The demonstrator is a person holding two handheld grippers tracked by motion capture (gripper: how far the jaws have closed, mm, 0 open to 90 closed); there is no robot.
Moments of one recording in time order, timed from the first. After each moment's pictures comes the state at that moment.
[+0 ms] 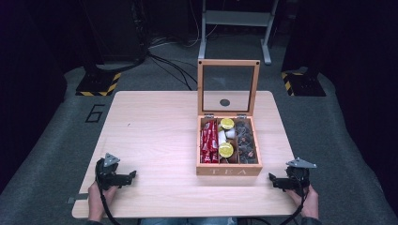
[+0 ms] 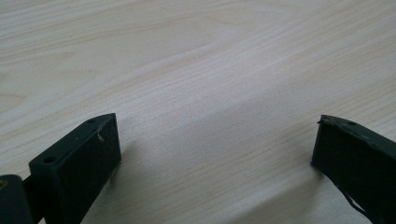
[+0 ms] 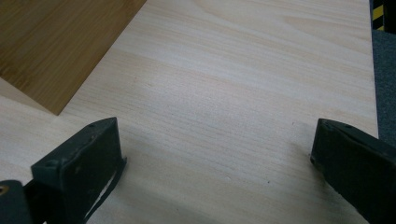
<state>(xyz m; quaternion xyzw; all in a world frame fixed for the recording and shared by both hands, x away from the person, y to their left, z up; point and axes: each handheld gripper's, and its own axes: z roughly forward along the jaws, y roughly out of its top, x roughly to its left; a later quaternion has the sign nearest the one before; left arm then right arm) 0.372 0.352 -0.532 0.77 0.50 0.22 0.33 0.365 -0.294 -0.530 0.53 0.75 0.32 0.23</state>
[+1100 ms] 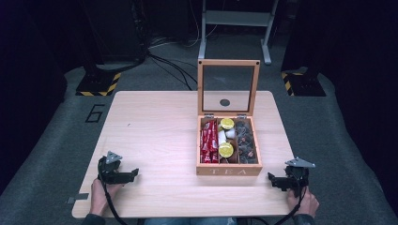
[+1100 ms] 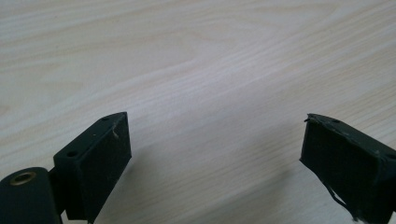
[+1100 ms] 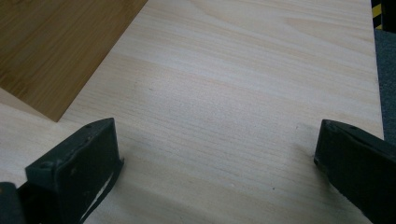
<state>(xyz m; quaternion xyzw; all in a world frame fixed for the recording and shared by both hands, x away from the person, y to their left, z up) 0.375 0.340 -0.521 0.76 0.52 0.20 0.33 0.368 -0.291 -0.530 0.53 0.75 0.32 0.23</state>
